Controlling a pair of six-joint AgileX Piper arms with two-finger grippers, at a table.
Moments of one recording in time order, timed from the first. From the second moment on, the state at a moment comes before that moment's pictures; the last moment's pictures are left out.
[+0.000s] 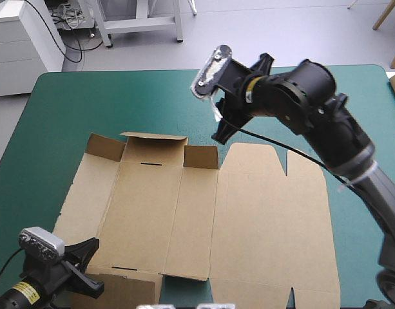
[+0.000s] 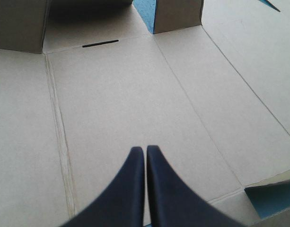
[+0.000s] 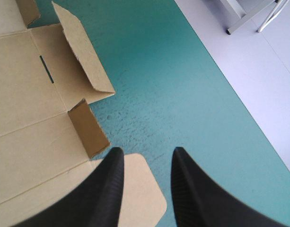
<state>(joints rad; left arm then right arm) -0.36 0.22 -0.45 -0.21 0.83 0.13 0.72 1.57 -2.03 -0.18 1.21 -0.42</state>
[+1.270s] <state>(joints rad) -0.36 0.22 -0.45 -0.21 0.83 0.13 0.62 0.35 -0.52 -0.06 0.85 0.02</state>
